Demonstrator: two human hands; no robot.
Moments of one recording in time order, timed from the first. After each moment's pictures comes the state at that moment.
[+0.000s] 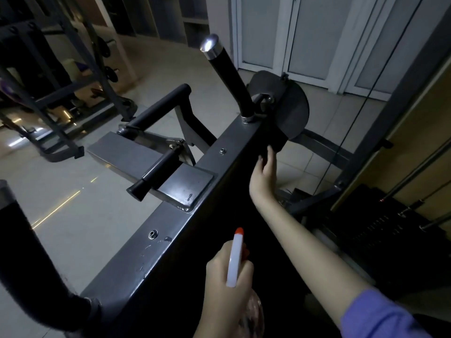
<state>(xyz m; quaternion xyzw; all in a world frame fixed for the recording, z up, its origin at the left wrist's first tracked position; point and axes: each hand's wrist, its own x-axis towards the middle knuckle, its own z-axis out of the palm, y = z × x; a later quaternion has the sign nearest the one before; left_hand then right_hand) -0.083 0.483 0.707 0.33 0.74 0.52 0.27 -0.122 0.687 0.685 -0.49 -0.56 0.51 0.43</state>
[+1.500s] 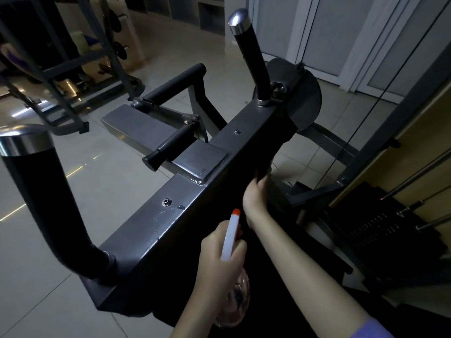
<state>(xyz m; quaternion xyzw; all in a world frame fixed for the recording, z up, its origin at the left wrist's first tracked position) -0.091 0.460 0.706 0.29 0.74 0.55 0.26 -0.115 0.608 0.682 -0.52 -0.45 0.63 0.36</state>
